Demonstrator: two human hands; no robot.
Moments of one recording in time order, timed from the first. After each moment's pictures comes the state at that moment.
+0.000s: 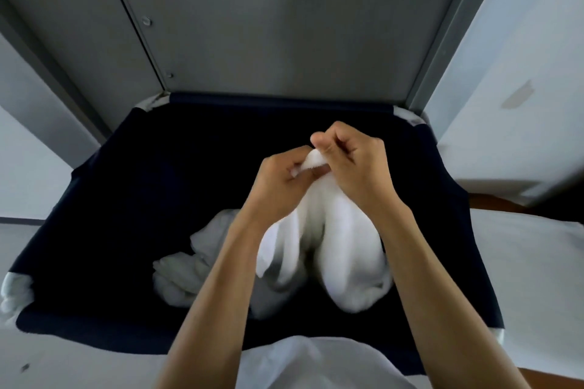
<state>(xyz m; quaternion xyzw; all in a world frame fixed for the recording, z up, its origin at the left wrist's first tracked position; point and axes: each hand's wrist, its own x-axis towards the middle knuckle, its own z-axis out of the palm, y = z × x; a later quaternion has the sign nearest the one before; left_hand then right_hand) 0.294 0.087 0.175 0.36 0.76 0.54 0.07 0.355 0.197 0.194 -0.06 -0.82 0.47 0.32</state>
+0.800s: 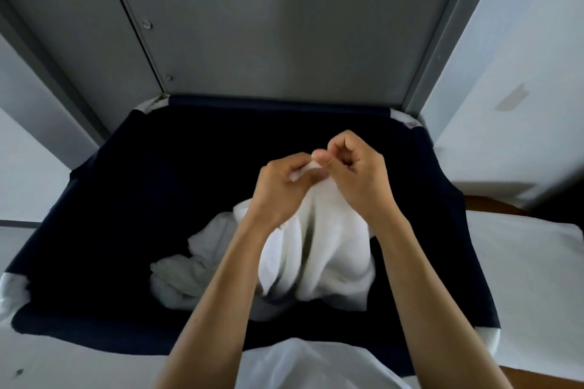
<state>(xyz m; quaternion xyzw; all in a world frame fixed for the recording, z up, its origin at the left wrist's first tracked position) 0.306 0.089 0.172 0.28 0.75 0.58 0.12 0.369 0.201 0.182 -0.13 -0.79 0.52 0.28</state>
